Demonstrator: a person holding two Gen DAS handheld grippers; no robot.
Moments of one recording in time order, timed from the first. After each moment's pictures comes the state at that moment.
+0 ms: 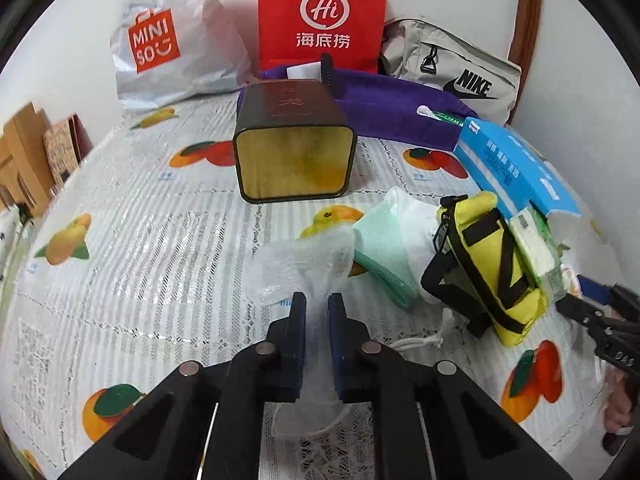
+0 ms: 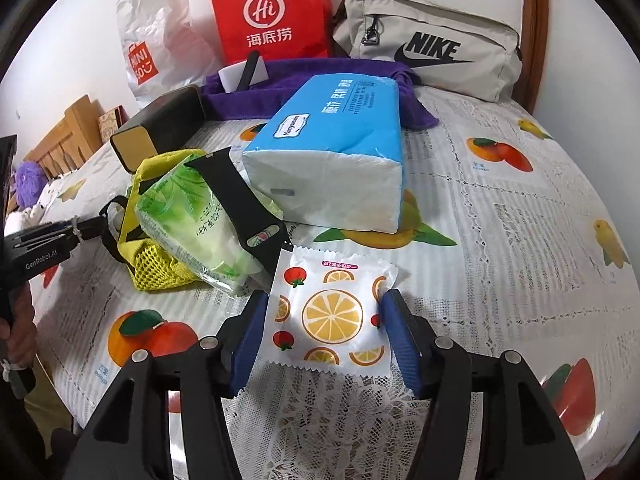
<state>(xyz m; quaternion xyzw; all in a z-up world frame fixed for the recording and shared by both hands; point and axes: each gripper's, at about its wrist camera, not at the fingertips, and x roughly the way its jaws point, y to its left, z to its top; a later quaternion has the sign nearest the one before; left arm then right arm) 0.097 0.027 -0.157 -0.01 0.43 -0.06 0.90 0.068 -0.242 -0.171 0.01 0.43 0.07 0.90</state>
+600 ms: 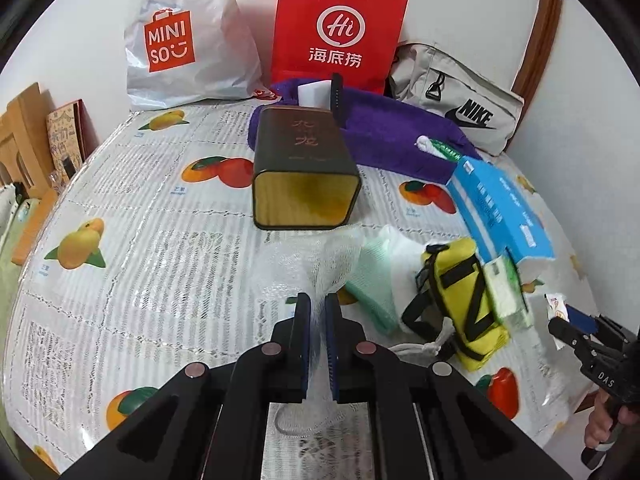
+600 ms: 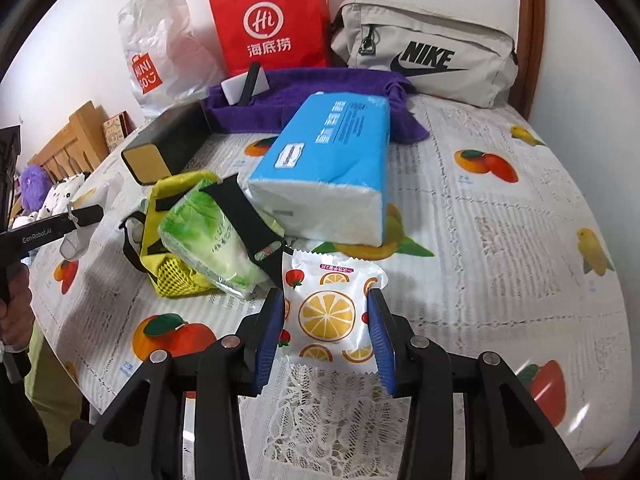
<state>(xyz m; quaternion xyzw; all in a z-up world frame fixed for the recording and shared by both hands) 0.101 0.040 -0.121 -0.05 0.43 -0.06 0.90 0.061 -0.251 -0.141 0.01 0.43 0.08 0.90</state>
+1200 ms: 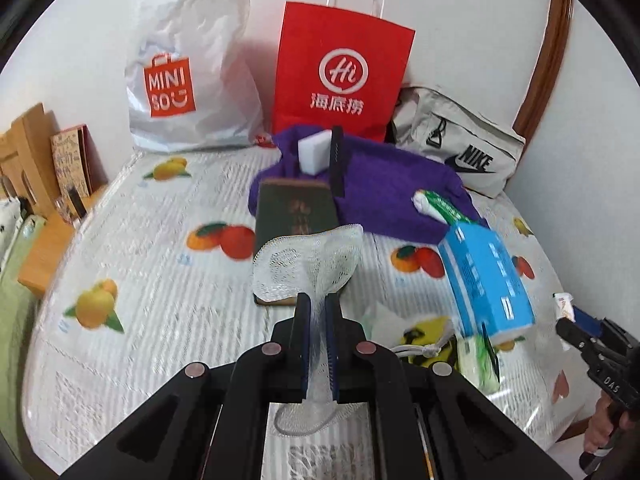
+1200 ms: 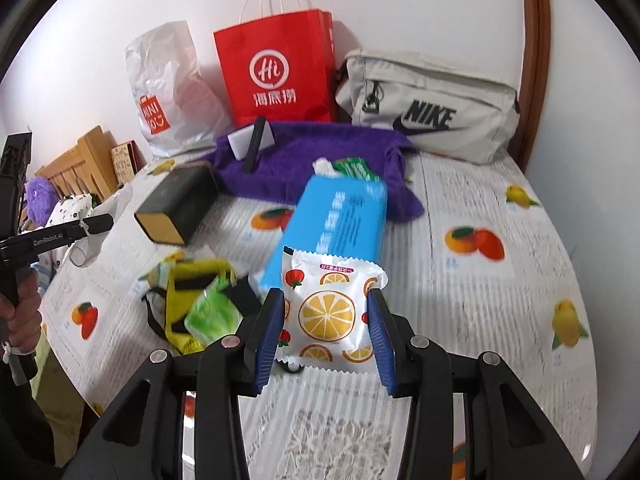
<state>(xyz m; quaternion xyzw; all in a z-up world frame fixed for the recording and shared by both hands) 0.135 0.040 -0.063 -0.06 0.40 -0.05 0.91 0.091 -0.256 -0.076 0.00 0.38 0.09 0.92</state>
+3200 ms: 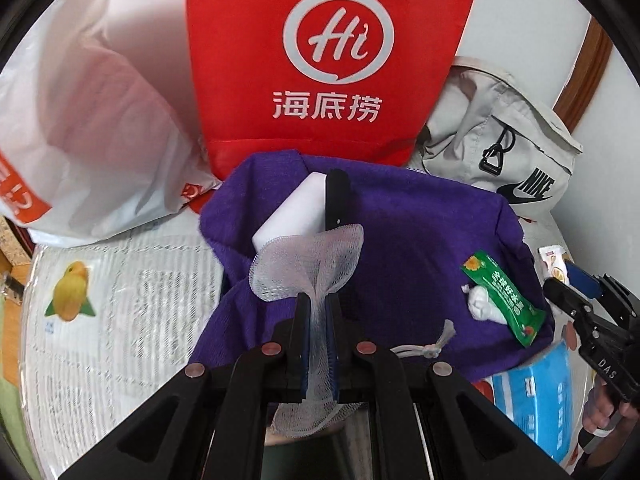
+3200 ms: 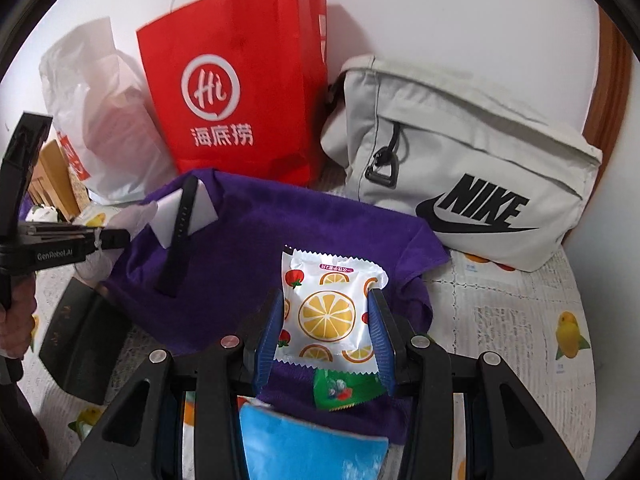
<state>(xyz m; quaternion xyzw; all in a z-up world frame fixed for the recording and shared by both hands) 0.381 0.005 -0.097 -0.02 0.48 -0.10 0.87 0.337 -0.236 -0.086 -0.03 0.40 0.07 0.91</state>
